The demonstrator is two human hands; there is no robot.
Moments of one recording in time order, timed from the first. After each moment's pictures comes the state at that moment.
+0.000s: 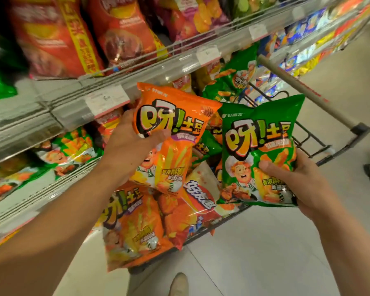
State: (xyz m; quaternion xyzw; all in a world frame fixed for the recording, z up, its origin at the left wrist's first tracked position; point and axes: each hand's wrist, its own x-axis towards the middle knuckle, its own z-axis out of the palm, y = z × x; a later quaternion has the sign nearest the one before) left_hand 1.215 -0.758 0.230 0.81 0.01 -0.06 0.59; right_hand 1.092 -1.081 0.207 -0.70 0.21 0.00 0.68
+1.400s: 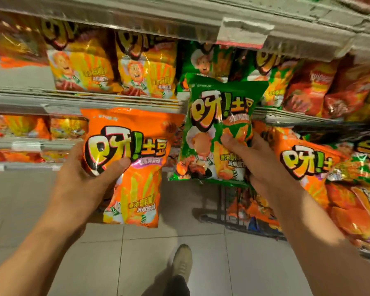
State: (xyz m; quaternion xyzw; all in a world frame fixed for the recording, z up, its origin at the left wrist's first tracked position) left_hand 0.904 -0.370 0.081 0.64 0.36 0.12 0.67; right_hand 1.094 -0.614 0.091 -0.71 -0.01 0.26 0.65
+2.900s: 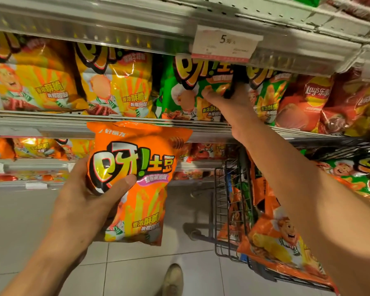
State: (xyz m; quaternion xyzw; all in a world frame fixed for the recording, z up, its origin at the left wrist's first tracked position) left_hand 0.980 -0.397 0.057 0.63 0.36 0.10 0.69; right_hand 1.258 -0.552 0.082 -0.79 -0.08 0.10 0.59
